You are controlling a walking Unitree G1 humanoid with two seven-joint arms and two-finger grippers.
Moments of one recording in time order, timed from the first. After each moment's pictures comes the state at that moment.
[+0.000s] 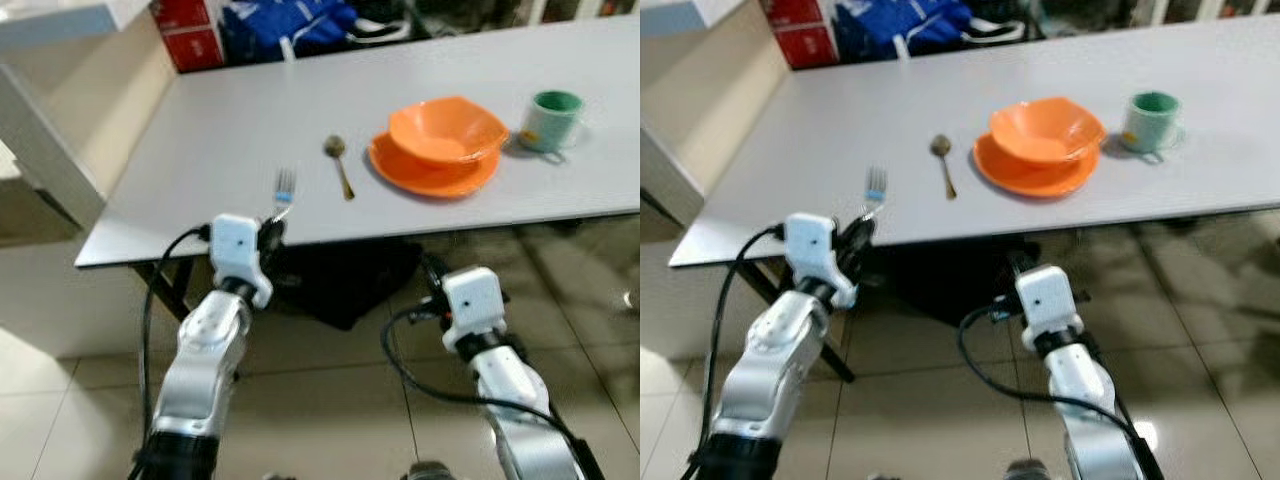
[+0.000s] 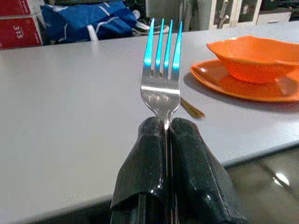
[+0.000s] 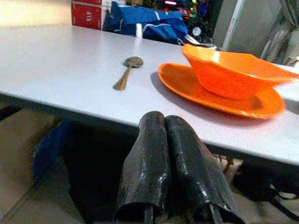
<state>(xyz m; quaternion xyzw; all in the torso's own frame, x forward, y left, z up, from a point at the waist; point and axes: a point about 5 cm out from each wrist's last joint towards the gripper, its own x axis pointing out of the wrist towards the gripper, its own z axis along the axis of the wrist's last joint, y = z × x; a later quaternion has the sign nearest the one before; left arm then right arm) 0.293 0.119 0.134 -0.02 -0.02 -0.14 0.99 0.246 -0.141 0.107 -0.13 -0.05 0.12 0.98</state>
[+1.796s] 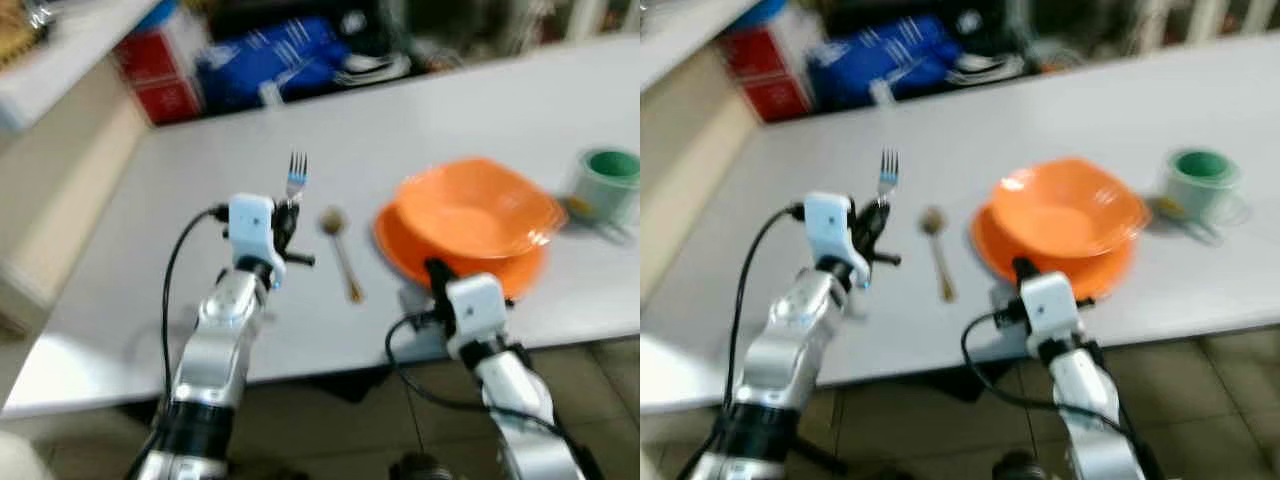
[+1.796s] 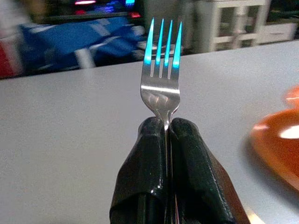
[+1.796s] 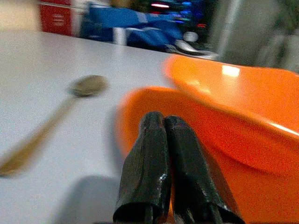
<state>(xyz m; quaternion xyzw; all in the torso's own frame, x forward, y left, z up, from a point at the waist) 0.312 0.111 0.140 -0.04 -0.02 -0.13 0.99 0.239 -0.142 0.100 -0.14 -0.04 0.12 0.98</state>
